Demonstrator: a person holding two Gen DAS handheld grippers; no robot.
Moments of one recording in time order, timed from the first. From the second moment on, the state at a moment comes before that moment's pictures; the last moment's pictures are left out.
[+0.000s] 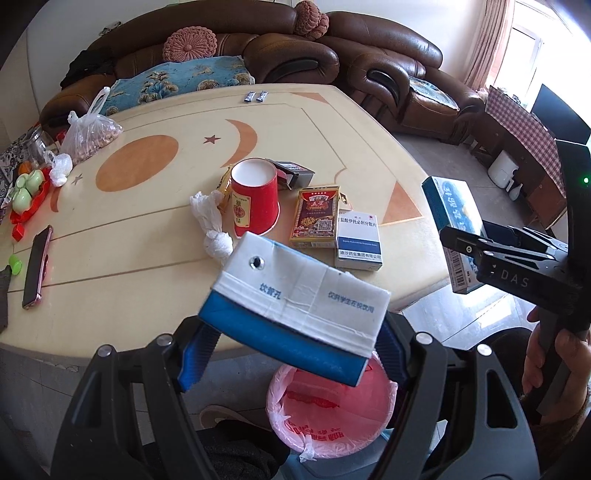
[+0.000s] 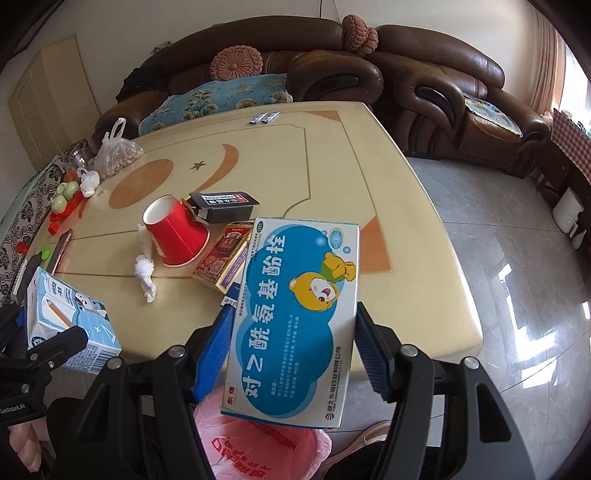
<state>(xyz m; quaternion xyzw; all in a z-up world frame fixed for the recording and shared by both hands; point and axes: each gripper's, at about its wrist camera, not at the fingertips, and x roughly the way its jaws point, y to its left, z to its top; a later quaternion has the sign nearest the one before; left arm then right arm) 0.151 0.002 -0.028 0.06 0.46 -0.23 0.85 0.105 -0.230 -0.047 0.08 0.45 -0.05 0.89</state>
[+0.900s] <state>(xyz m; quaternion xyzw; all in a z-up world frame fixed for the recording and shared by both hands) 0.066 0.005 -0.081 0.05 0.50 -0.23 0.83 0.017 -0.174 -0.076 0.04 0.48 0.00 0.87</state>
